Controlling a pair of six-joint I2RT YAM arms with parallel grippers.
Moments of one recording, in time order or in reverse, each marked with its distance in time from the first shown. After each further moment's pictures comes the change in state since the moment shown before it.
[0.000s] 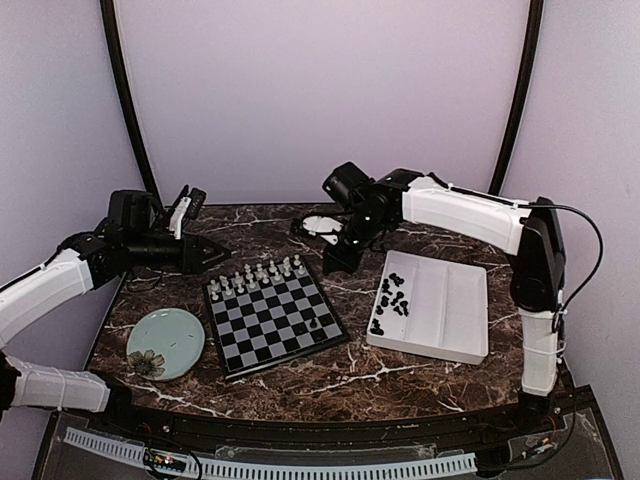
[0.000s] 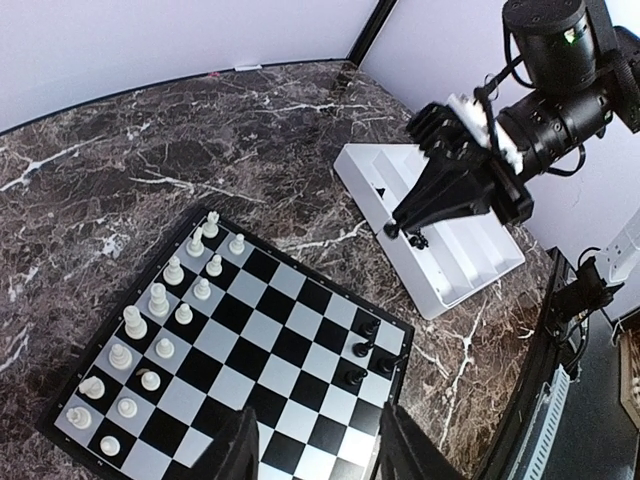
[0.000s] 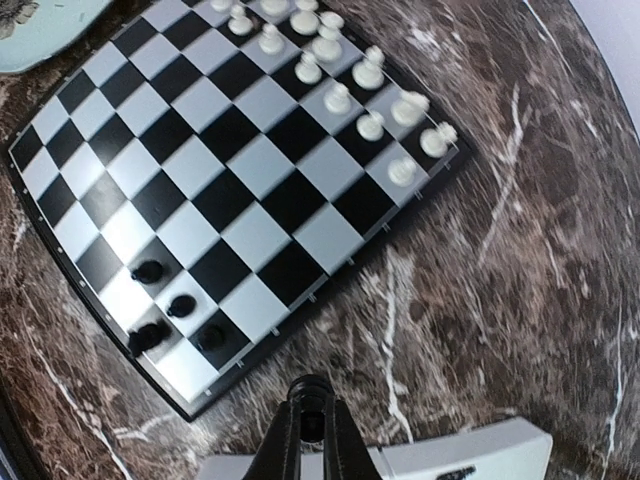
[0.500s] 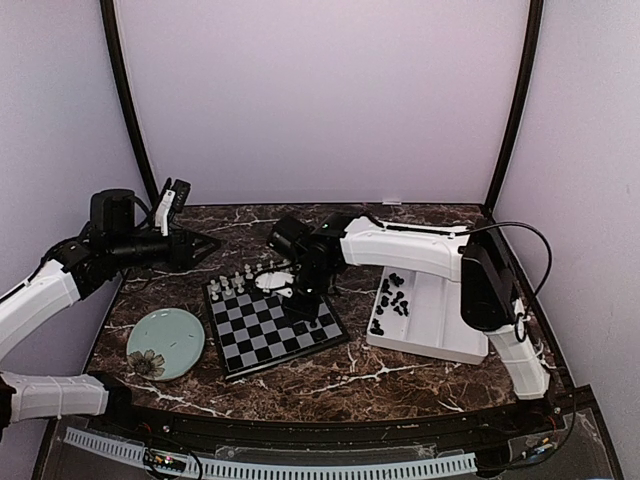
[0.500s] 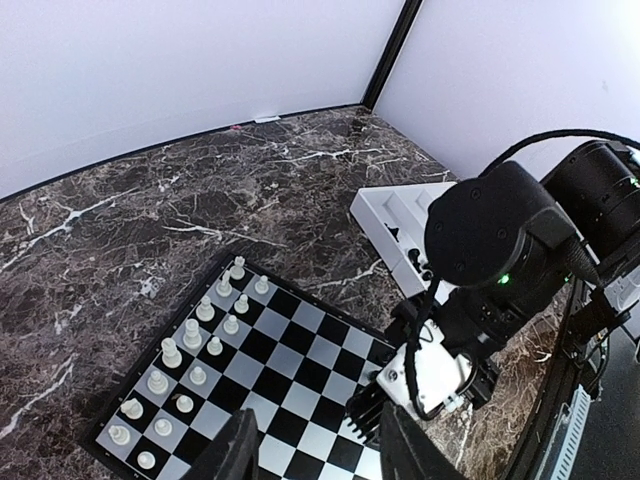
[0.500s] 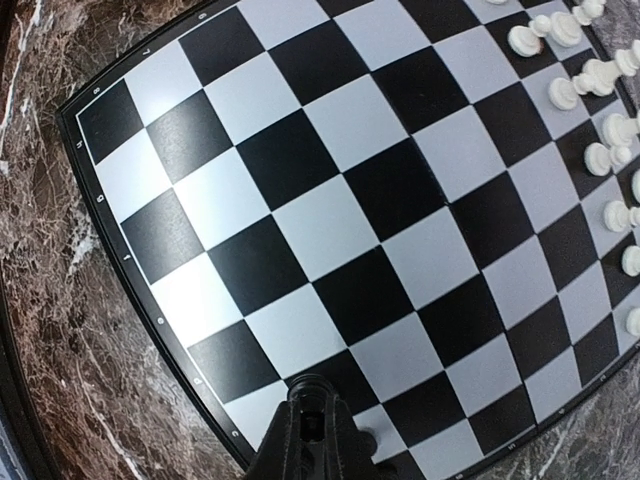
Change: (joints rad) left arm 0.000 -0.125 -0.025 0.035 -0.068 0.008; right arm 0.214 0.273 0.195 -0.055 -0.051 -0.009
